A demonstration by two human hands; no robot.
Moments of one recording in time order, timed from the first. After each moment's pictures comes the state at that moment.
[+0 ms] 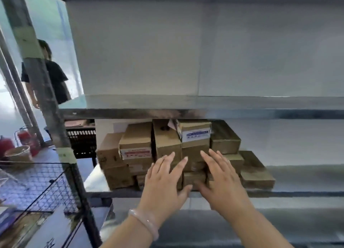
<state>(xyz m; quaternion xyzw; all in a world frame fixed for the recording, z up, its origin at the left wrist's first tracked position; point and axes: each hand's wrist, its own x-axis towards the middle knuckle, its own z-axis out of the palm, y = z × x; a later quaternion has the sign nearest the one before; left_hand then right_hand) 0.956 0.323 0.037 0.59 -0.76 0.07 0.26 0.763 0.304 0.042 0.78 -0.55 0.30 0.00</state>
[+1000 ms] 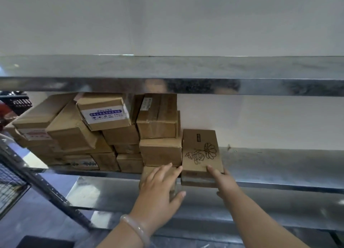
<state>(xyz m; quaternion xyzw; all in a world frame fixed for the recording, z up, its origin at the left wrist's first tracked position) 0.704 0.229 -0.047 0.65 -0.72 -0.15 0.17 0.496 0.126 -0.100 0.37 -0.65 0.34 -0.57</state>
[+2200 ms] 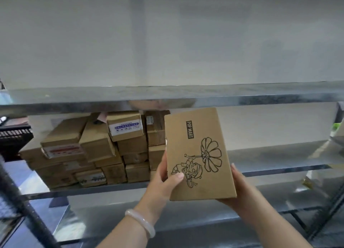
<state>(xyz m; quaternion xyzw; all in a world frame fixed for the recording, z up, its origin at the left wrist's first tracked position) 0.740 0.315 0.026 0.40 -0.53 -0.58 0.48 0.515 0.333 0.032 0.40 -0.42 0.51 -0.64</state>
